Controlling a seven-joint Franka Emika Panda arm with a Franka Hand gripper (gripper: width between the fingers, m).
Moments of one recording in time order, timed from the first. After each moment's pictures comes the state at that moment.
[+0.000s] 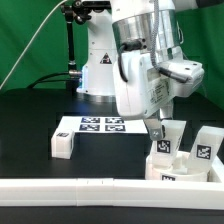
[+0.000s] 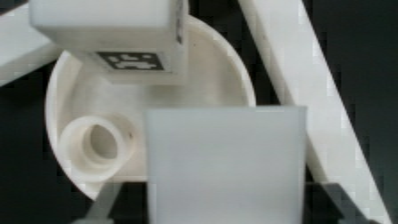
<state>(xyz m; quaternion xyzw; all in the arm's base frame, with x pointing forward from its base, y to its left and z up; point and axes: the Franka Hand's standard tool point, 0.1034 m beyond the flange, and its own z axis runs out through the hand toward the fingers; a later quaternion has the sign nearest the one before) 0.616 0.046 0.082 -0.48 0.87 0.05 0.11</state>
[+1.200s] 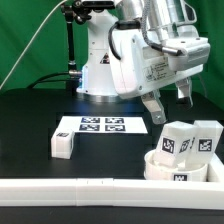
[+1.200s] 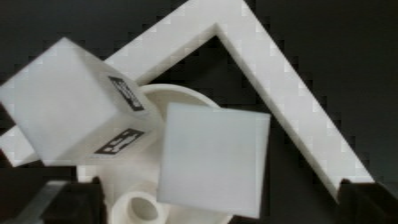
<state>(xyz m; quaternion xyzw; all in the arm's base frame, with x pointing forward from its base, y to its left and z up) 0.616 0.060 0.110 -0.42 0.89 0.08 0.15</state>
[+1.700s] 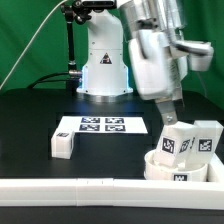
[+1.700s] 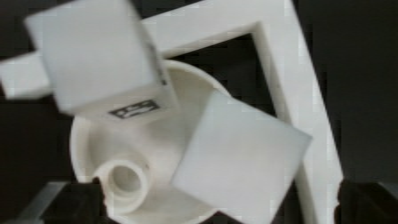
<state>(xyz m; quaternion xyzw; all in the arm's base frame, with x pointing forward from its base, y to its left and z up) 0.611 0.064 0.107 -0.61 0.78 0.05 0.13</state>
